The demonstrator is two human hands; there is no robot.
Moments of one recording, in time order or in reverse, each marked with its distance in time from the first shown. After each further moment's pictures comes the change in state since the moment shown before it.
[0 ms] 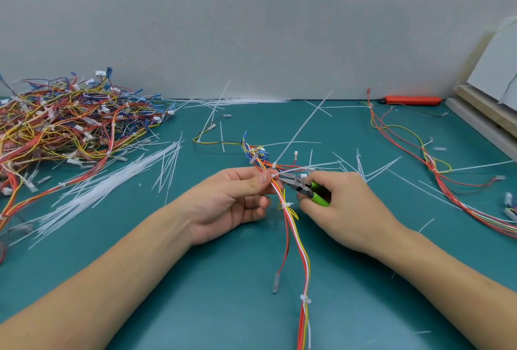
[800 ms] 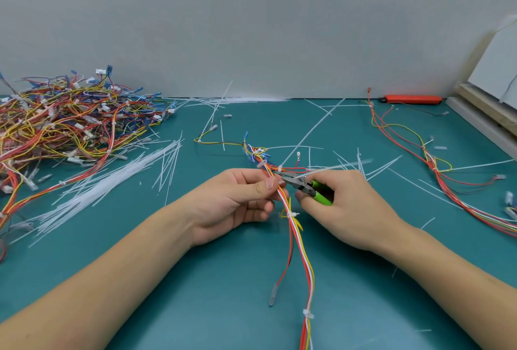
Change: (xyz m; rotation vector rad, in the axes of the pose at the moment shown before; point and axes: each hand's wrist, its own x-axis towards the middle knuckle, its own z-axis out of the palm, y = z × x) left_hand -0.003 0.000 0.005 0.070 -0.026 0.000; right_hand 0.001 -0.001 -0.005 0.072 -0.051 -0.046
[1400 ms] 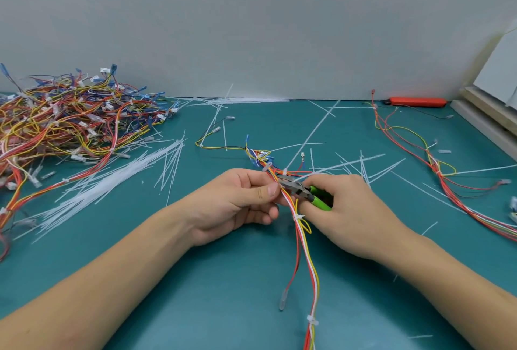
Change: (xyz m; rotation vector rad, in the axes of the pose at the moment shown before) left_hand -0.002 0.001 0.002 0.076 -0.054 0.030; right_hand -0.004 -0.008 -0.001 0.002 -0.023 0.021
